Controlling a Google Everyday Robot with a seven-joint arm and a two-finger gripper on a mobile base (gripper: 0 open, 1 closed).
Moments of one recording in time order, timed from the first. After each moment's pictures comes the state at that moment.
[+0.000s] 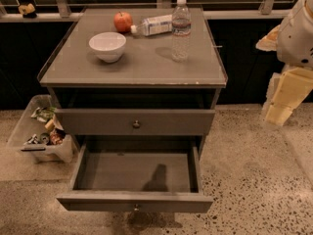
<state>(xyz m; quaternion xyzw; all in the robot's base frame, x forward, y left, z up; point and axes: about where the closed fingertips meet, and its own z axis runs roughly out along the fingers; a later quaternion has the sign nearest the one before) 0.438 -0.217 0.977 -0.60 0.78 -0.03 0.16</state>
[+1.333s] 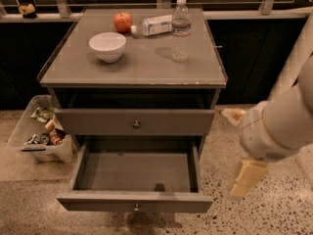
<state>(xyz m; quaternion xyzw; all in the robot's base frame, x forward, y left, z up) 0.392 -0.173 0.839 -0.65 0.74 0.01 0.20</state>
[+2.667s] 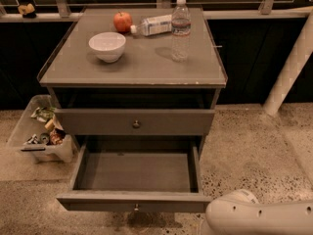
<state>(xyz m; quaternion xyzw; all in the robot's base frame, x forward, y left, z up) 0.261 -0.128 0.472 -0.62 0.77 0.15 0.01</state>
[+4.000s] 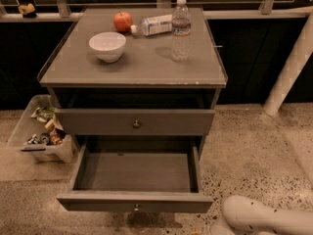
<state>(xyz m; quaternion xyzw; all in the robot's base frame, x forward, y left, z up) 0.242 -0.124 0.423 -0.57 0.76 0.31 0.03</state>
